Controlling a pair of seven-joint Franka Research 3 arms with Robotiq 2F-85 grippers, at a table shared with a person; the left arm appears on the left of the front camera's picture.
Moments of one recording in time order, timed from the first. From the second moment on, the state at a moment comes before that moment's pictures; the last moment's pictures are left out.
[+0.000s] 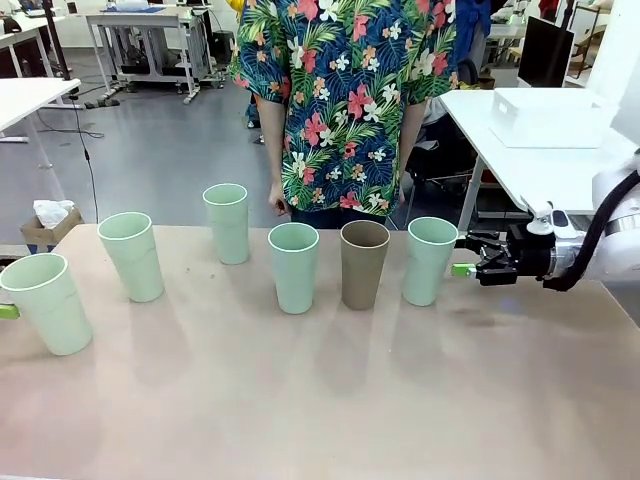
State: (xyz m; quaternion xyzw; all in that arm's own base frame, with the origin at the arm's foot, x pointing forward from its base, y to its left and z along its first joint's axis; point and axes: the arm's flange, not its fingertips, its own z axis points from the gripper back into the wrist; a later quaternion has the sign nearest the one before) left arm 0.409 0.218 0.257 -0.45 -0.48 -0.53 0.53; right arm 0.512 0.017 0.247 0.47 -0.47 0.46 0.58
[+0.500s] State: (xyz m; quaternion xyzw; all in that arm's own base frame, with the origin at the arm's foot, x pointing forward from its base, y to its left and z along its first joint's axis) left arm 0.396 0.212 0.240 -0.46 -0.48 -0.52 0.53; right arm 0.511 0.027 0.240 0.47 -0.47 0.45 0.59
